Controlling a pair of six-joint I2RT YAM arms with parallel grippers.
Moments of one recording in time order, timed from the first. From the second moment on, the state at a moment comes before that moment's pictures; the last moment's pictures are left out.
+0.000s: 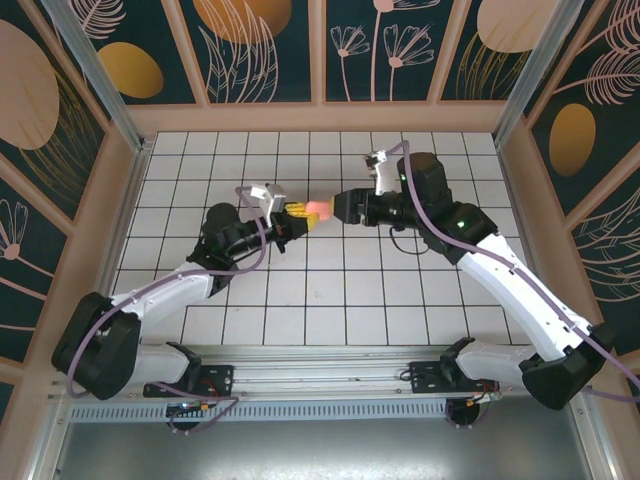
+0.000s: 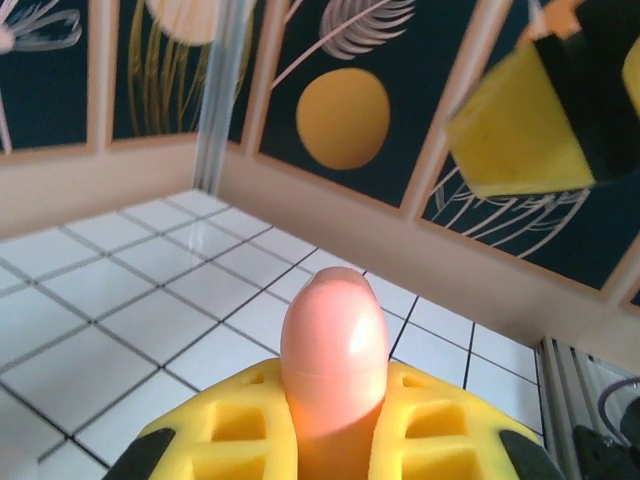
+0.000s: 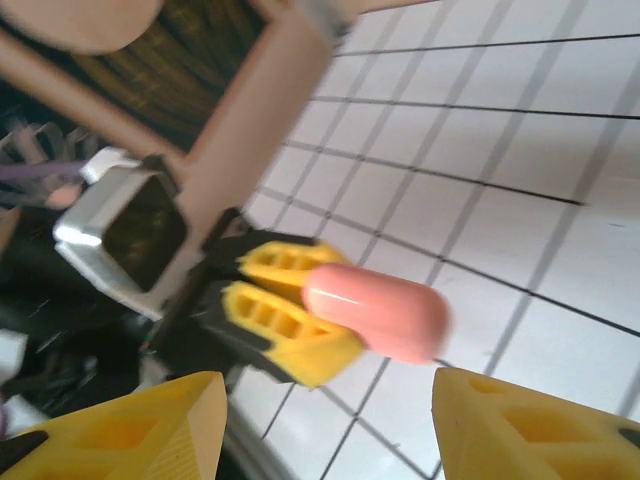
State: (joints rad) left arm -0.54 1.33 0.66 0.67 0.61 -0.32; right arm 0.64 1.18 1.27 -0.58 -0.33 0.52
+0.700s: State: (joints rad) left arm -0.60 1.85 0.80 0.42 0.37 -0.64; right arm 0.44 1.16 0.91 -0.57 -0.07 0.63
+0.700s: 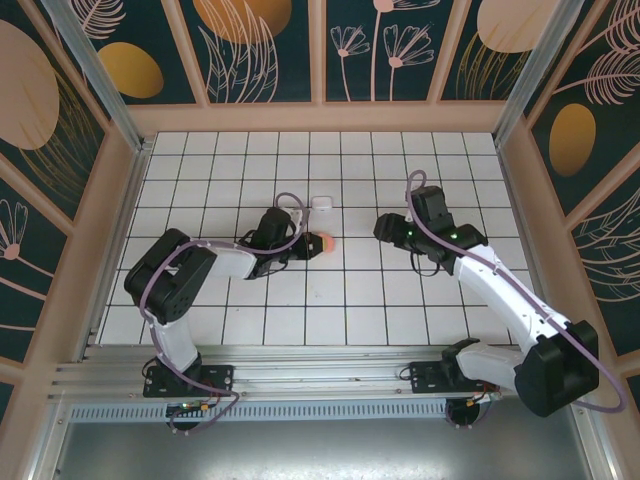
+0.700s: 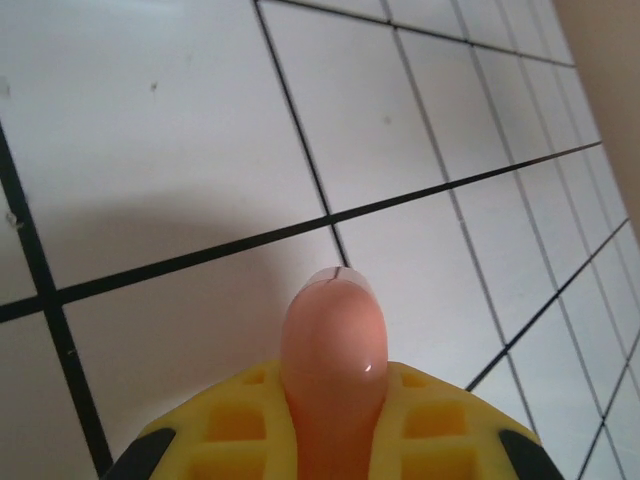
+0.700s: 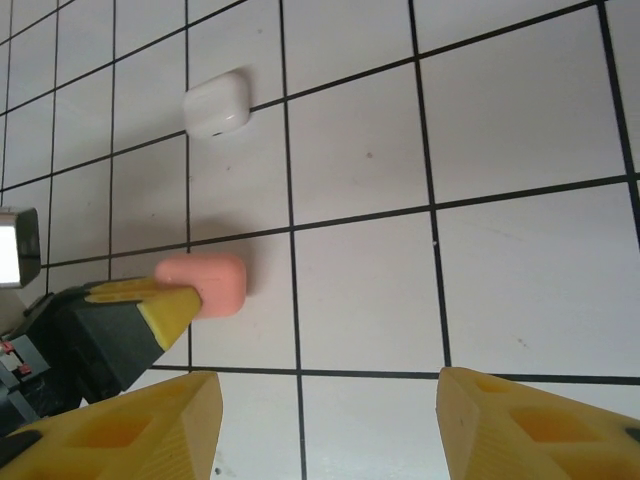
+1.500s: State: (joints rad) left arm -0.56 1.55 0.99 0.01 -0.02 -0.31; right arm 0.10 1.10 0.63 -0.16 0.41 0.43
